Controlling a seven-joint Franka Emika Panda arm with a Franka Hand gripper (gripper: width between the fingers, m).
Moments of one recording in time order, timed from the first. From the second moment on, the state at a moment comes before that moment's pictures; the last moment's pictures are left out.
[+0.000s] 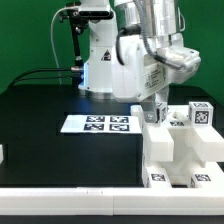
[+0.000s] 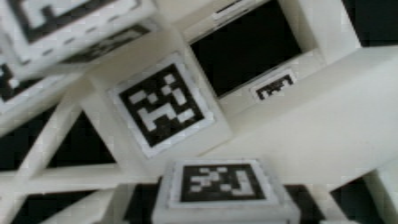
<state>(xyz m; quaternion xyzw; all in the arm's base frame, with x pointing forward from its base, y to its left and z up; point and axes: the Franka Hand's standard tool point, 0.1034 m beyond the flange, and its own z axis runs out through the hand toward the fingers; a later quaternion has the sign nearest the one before) 0.594 0.050 0.108 -0.48 0.87 0.03 0.08</state>
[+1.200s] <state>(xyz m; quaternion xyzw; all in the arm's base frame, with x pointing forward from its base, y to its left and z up) 0.596 0.046 0.110 -0.90 0.42 -0.02 0.07</state>
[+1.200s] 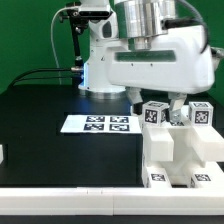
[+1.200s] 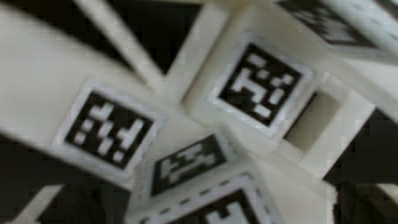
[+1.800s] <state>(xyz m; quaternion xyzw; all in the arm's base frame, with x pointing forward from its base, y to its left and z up) 0.593 0.045 0.108 -0.86 0.50 -0.01 0.07</state>
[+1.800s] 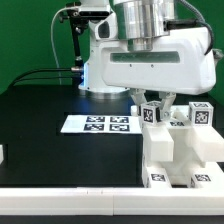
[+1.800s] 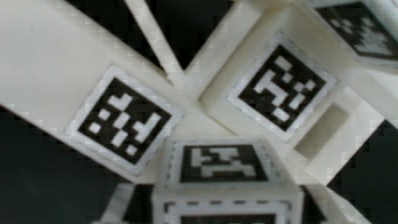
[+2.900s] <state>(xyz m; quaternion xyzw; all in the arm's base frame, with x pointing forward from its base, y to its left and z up) 0.594 0.045 0.110 -0.71 0.70 0.01 0.07</state>
